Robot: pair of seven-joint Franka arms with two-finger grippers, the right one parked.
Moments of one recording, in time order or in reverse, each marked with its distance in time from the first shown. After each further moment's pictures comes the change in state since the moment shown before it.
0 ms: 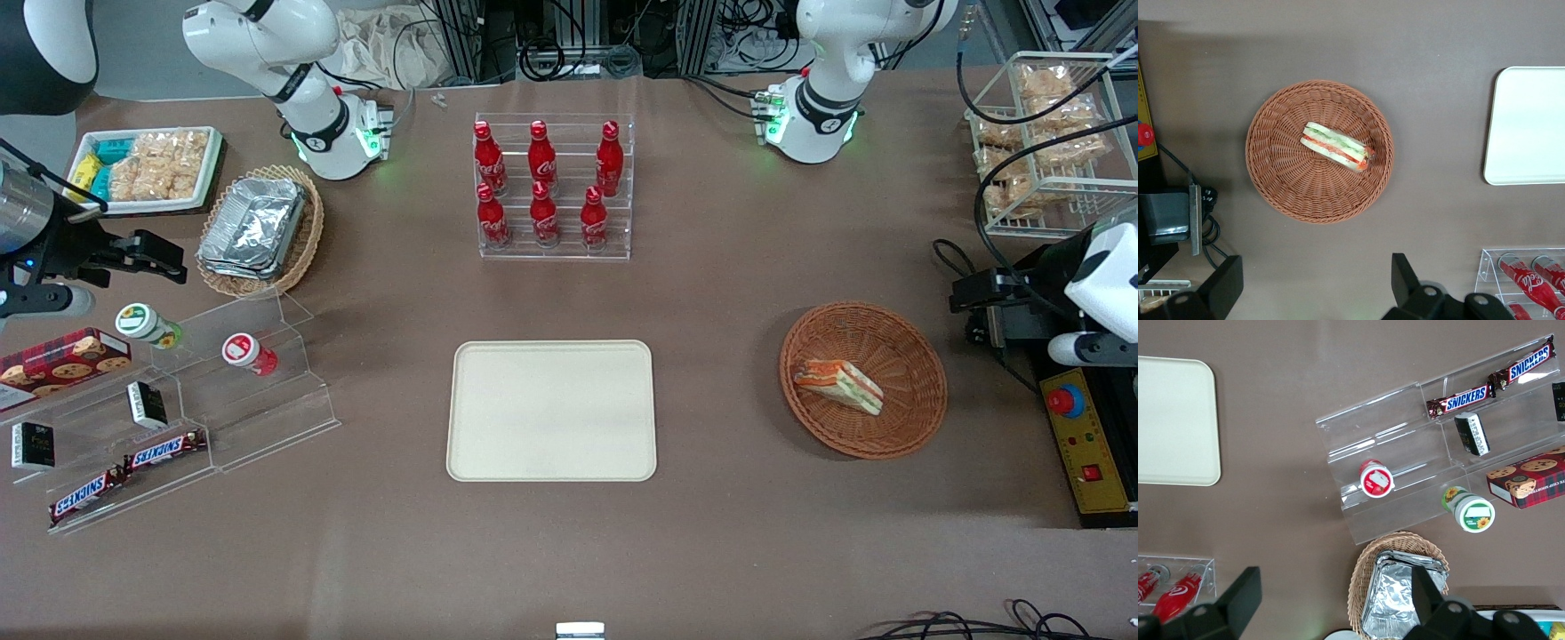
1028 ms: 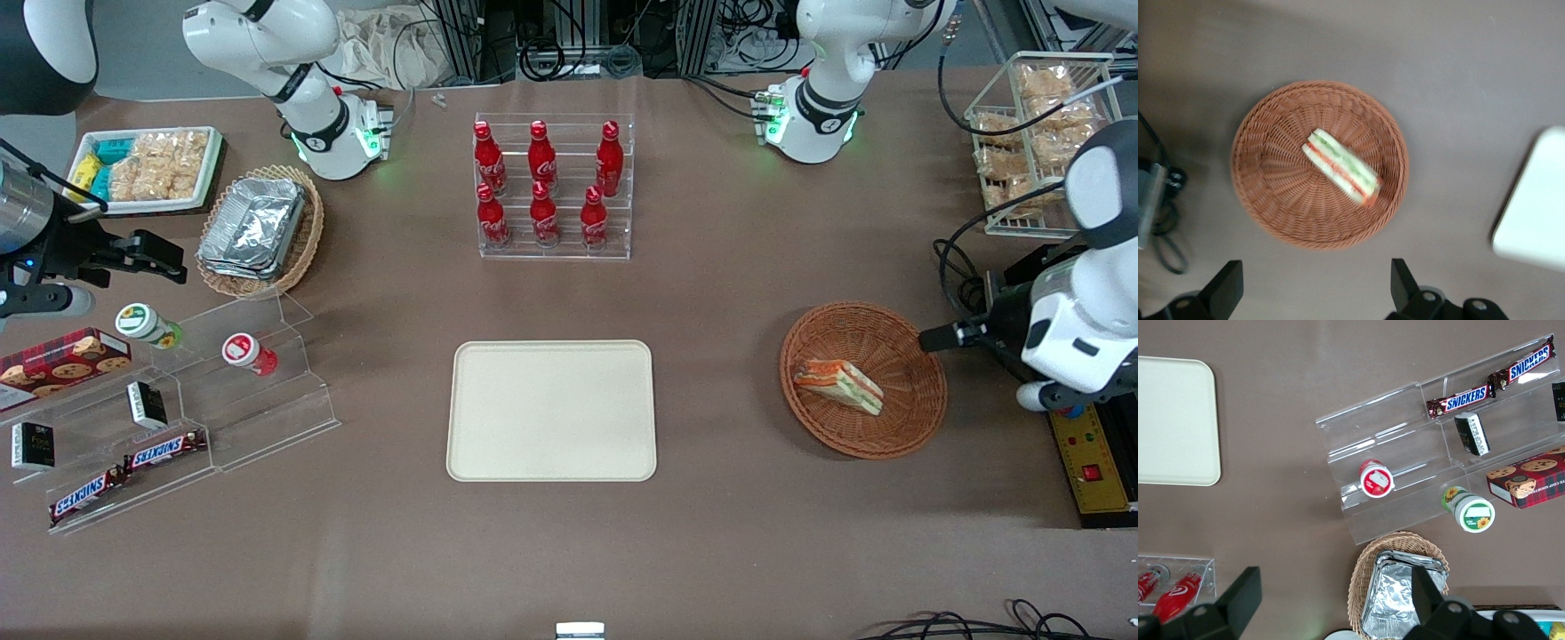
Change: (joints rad) arm 0.009 0.008 0.000 -0.281 0.004 0.314 -0.347
